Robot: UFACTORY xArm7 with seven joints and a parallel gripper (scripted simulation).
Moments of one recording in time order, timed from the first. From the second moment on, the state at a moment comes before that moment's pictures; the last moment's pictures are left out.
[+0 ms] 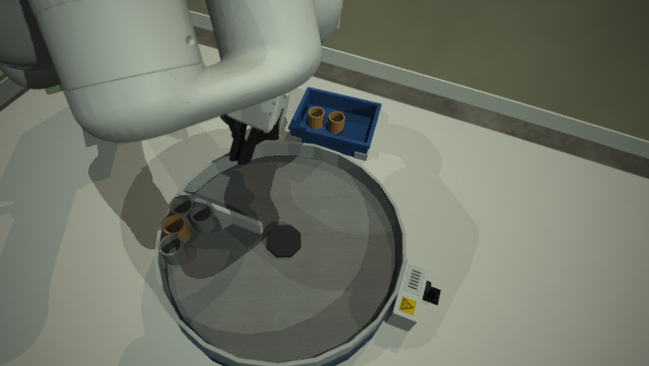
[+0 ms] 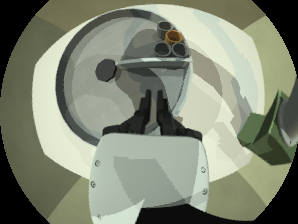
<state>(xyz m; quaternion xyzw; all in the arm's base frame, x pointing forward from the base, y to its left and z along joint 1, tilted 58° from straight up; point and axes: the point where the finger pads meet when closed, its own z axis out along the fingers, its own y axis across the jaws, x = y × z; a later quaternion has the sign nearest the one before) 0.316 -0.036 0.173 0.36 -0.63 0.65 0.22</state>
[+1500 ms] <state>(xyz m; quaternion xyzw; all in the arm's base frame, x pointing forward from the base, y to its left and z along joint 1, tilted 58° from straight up) 0.240 -0.154 0.237 0.38 -0.61 0.66 0.23</state>
